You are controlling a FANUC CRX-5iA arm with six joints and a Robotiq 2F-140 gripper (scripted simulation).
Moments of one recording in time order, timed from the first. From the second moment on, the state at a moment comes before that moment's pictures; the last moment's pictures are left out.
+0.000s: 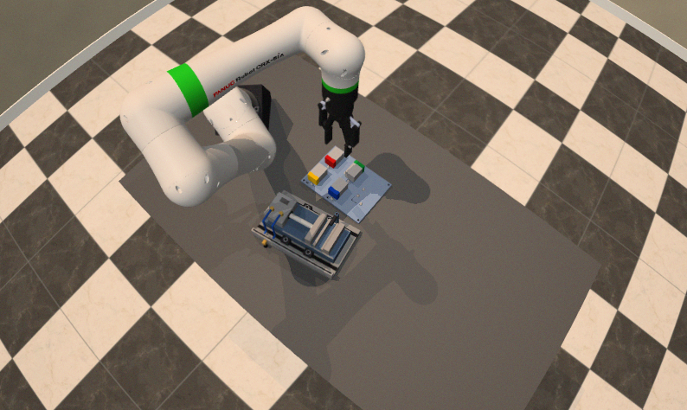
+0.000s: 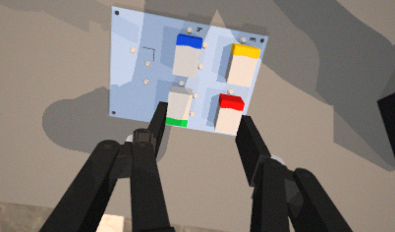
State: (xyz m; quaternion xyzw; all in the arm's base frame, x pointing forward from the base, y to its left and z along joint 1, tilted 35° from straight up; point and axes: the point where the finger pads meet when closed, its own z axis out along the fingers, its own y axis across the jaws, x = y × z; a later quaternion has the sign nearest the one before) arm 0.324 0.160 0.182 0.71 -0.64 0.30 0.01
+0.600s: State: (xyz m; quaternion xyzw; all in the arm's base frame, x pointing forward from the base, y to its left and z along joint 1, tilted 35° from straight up) arm 0.352 0.134 0.152 0.71 -0.64 0.30 0.01
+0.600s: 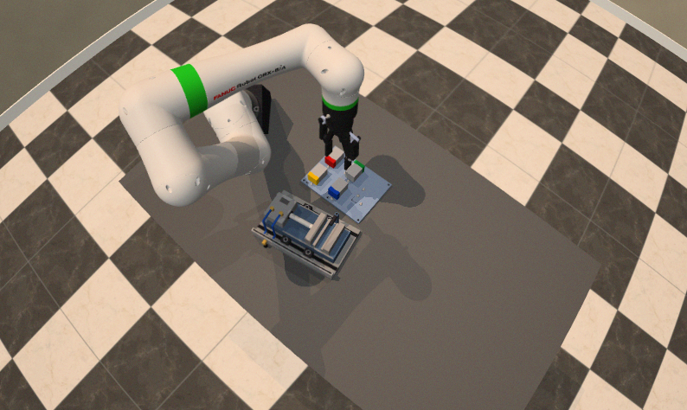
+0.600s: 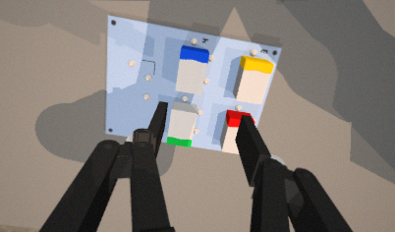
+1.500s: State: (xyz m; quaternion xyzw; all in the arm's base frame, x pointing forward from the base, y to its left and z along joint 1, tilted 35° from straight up) arm 0.395 0.095 0.108 0.71 -0.64 0.30 0.01
